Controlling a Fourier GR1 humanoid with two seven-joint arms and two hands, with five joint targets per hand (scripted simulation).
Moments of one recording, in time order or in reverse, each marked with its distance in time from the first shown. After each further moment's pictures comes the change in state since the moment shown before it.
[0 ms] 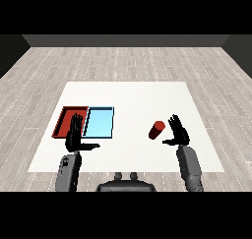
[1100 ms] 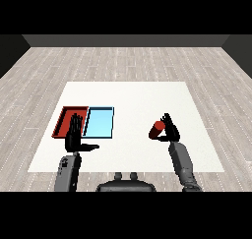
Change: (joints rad) left arm 0.014 0.000 -0.005 -0.030 0.016 -0.015 0.011; right arm -0.098 0.046 0.055 0.148 0.012 -0.085 -0.035
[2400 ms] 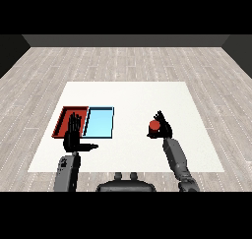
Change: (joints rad) left arm -0.001 -0.001 0.007 -0.023 0.019 0.005 0.016; right arm -0.089 0.038 0.048 0.077 0.024 -0.076 0.017
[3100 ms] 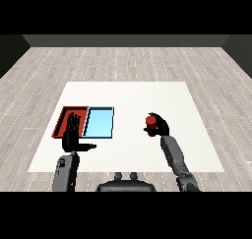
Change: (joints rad) left arm -0.006 0.017 0.018 0.015 0.018 -0.024 -0.007; right arm -0.084 0.008 0.000 0.121 0.058 -0.115 -0.017
